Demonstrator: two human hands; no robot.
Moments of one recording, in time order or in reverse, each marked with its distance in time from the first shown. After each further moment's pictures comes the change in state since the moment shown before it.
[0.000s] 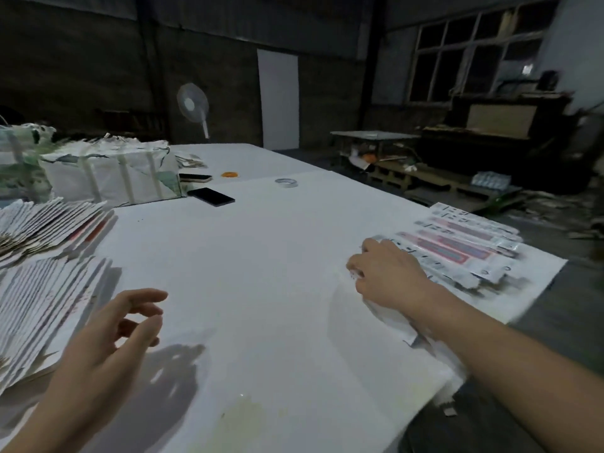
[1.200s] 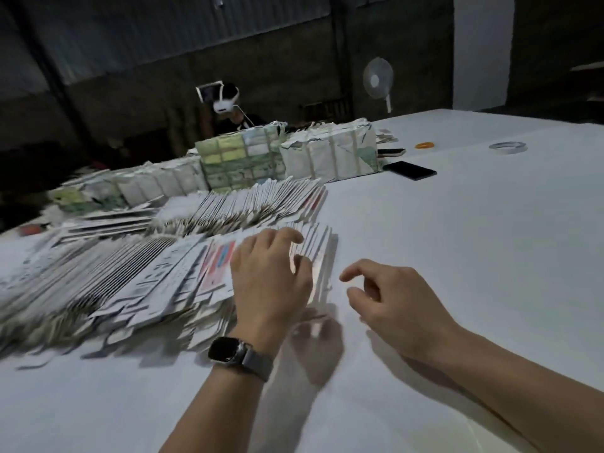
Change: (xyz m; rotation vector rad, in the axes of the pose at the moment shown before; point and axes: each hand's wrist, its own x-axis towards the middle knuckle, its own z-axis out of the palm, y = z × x) left_hand 0.019 0.017 -0.069 0.911 0.371 -0.015; right_hand -0.004 -0.259 0.018 1.011 0.034 -0.536
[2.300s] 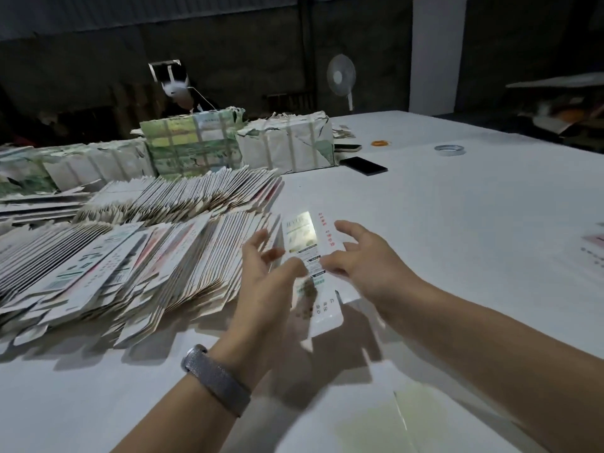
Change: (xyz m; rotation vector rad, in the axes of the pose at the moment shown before) left_hand -0.030 0.054 0.022 -1.302 -0.284 -0.625; right_hand 0.008 -0.001 -0.034 0.714 0.008 0.408
